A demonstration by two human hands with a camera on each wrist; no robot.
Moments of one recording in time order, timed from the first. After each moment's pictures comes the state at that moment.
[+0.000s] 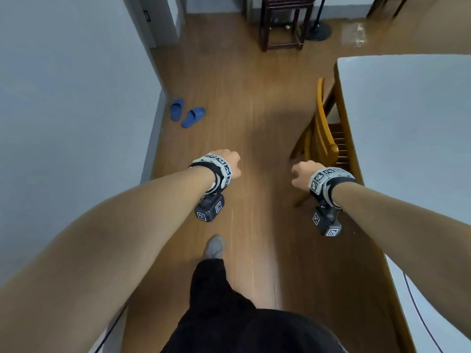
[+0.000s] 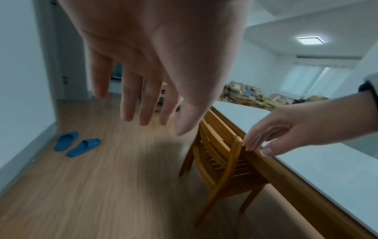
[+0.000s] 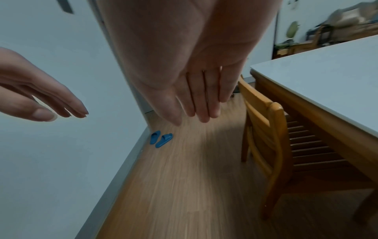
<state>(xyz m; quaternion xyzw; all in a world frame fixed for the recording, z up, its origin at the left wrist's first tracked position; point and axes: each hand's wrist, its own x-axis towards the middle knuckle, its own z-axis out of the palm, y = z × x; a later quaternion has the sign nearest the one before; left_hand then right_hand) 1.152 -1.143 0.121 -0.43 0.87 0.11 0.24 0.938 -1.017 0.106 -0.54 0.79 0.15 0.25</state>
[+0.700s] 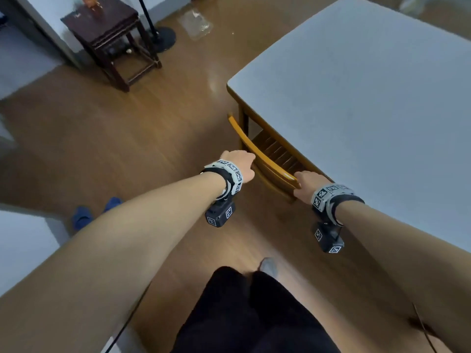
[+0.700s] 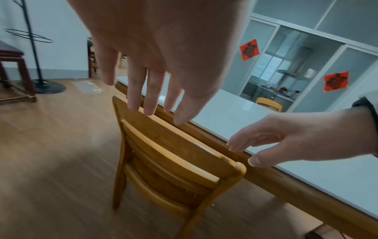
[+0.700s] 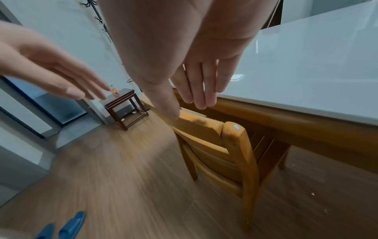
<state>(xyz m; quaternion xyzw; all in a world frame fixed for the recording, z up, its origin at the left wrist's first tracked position) 0.790 -1.375 0.083 -0.03 0.97 0.02 0.24 0.755 -1.156 0.050 -0.22 0.93 0.00 0.29</state>
